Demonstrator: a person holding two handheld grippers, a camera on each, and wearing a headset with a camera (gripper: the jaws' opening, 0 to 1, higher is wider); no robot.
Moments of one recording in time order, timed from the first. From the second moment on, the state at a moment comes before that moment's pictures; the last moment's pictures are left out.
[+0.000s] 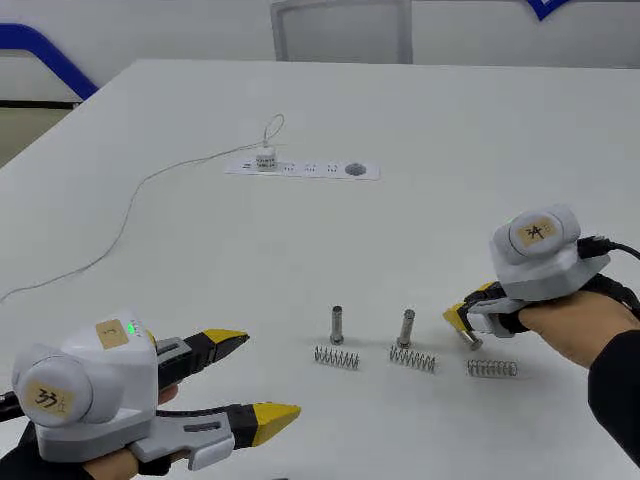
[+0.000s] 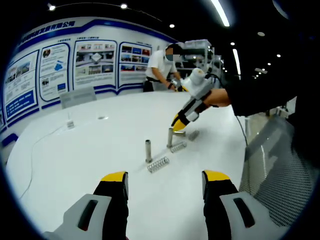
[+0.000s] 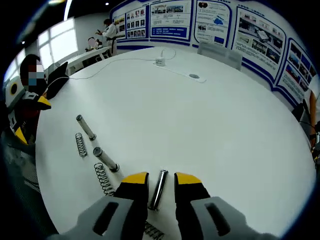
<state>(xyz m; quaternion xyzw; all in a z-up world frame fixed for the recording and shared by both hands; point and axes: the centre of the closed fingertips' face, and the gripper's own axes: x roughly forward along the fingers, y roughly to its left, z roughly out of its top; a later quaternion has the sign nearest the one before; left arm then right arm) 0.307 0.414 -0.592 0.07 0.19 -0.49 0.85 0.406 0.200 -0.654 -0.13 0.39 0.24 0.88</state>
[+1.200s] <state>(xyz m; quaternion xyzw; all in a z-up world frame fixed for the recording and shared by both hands) 0.306 0.413 -0.594 0.07 0.19 -0.49 0.85 0.408 0.203 -0.673 -0.14 0.46 0.22 0.85</state>
